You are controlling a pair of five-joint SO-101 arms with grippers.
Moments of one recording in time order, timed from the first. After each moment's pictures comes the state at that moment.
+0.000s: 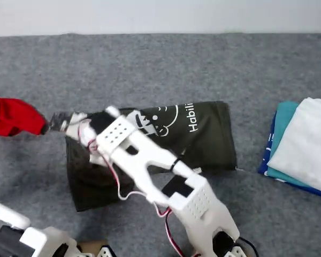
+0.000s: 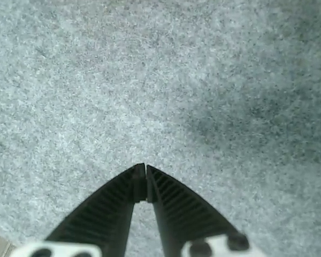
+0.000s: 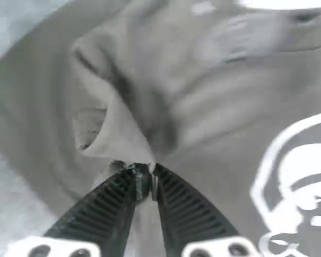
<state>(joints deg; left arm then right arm) -70.2 -6.6 26.3 69.3 -26.9 -50.4 37.1 -33.2 82.3 27.0</state>
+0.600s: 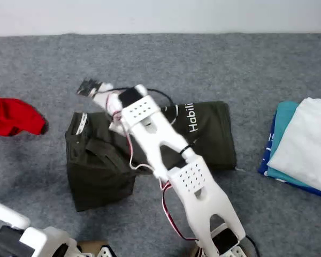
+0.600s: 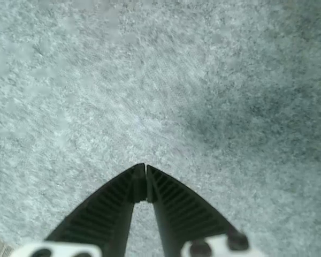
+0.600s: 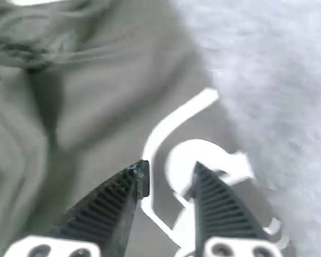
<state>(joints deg) -70.2 -6.6 27.6 68.6 -26.9 -37.8 57.6 -62.6 84.8 28.7</state>
